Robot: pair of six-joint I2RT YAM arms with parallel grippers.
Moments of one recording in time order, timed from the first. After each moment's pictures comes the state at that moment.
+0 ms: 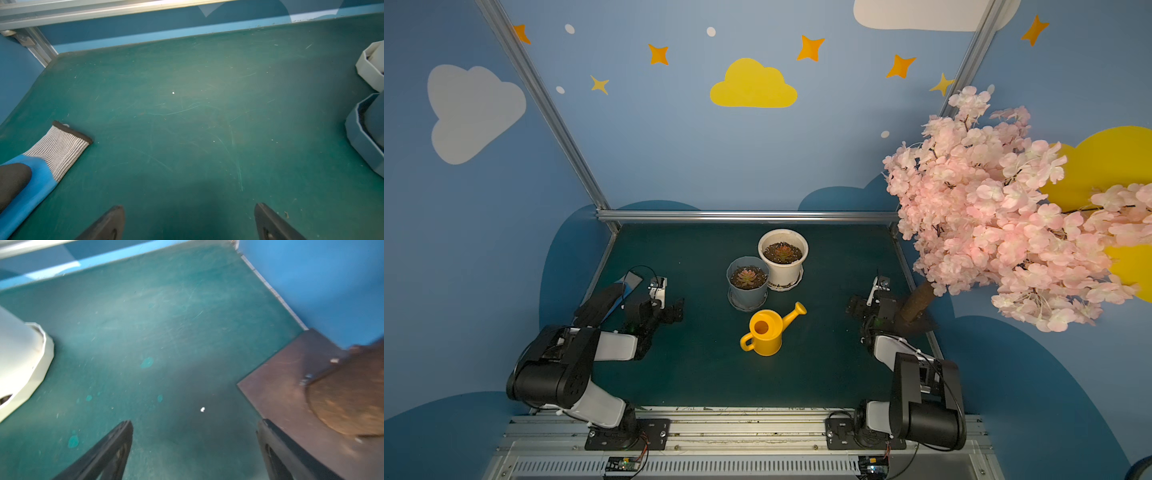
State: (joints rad) left arm -0.07 1.57 0.38 0.73 -0.01 0.06; right arm -0.08 1.38 0.43 0.37 0.02 0.11
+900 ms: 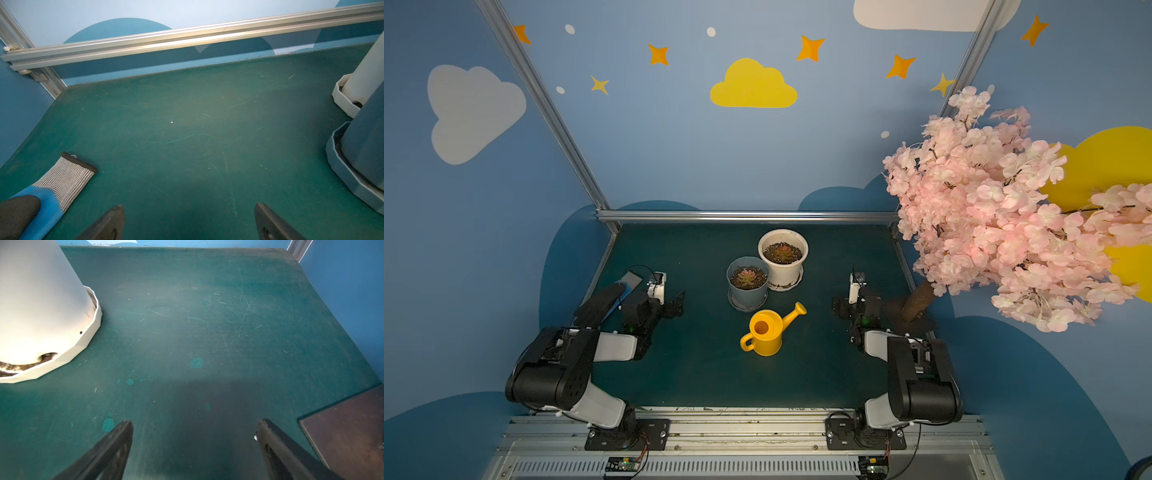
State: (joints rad) left arm -0.07 1.56 0.38 0.81 0.02 0.07; right arm 0.03 1.47 0.44 0.49 -0.02 -0.04
